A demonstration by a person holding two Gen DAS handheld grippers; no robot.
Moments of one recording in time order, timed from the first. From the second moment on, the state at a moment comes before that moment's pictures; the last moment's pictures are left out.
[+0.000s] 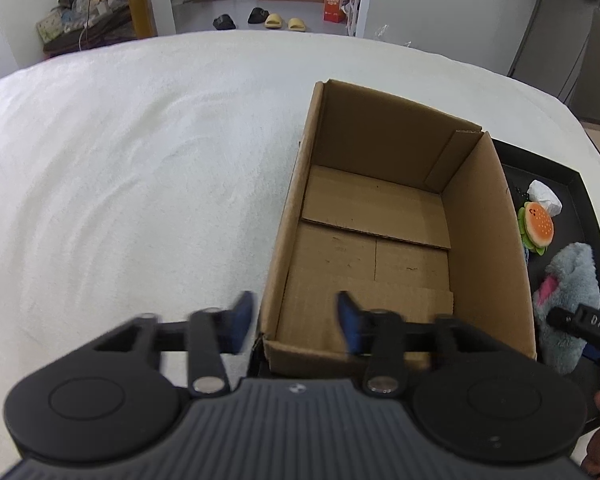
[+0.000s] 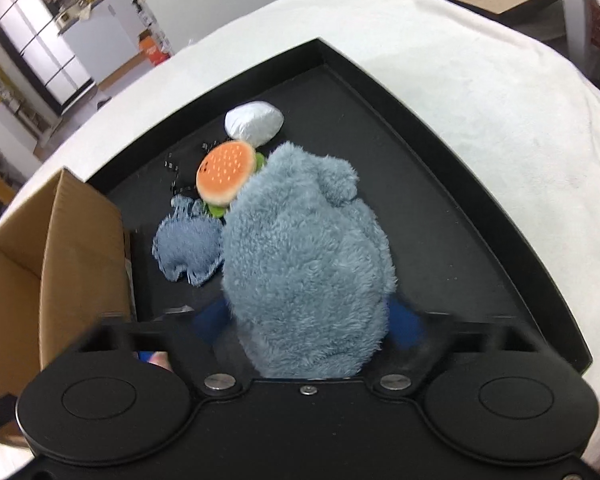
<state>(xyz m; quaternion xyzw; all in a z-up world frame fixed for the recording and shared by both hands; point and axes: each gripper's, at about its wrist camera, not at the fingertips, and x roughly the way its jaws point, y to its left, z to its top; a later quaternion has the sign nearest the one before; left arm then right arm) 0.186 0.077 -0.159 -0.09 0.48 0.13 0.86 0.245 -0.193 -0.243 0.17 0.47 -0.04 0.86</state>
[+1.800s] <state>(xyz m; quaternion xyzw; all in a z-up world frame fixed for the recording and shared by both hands) 0.175 0.084 -0.158 -0.11 0.47 0.08 0.87 0.230 -0.085 -0.104 -0.21 0.34 0.30 0.87</state>
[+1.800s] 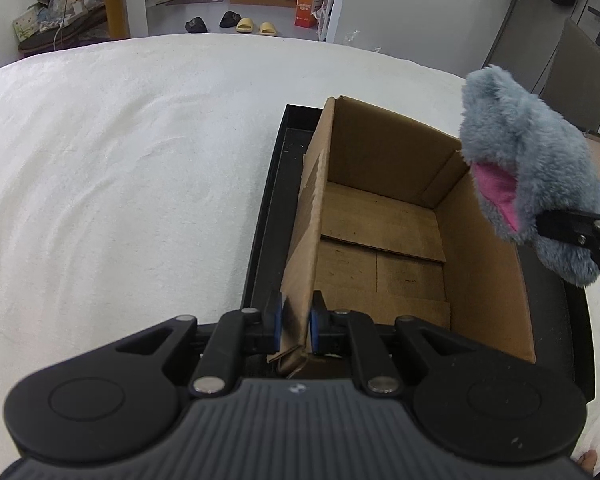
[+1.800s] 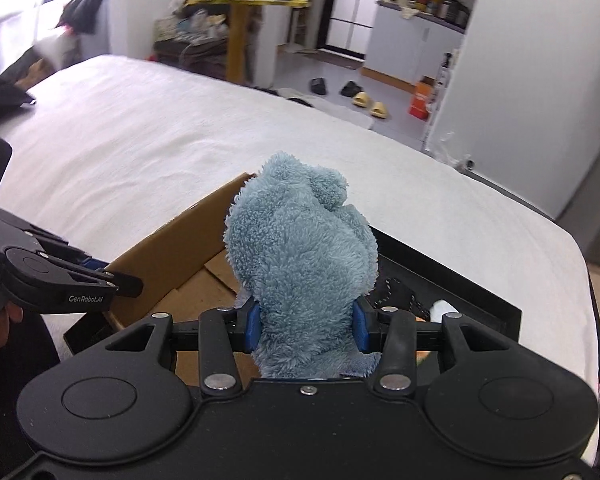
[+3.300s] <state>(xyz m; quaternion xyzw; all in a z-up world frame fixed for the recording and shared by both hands) 0.171 0.080 -0.156 -0.09 0.46 0.10 0.88 0.233 -0.036 -0.136 -0.32 0.45 0.46 0.69</state>
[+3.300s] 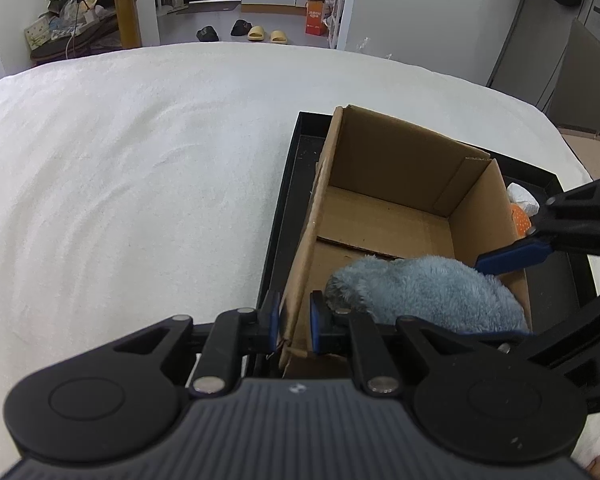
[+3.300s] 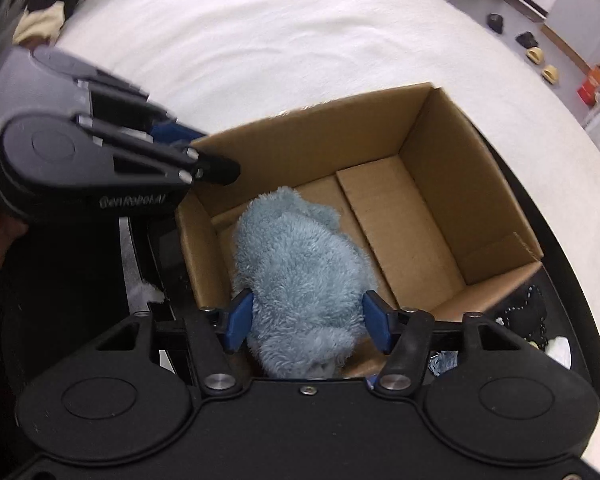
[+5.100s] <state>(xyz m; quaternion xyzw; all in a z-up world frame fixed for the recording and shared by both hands) 0.154 0.053 -0.137 -0.02 0.44 0.11 0.89 0.260 -0.173 -0.202 0.08 0.51 0.21 0.83</state>
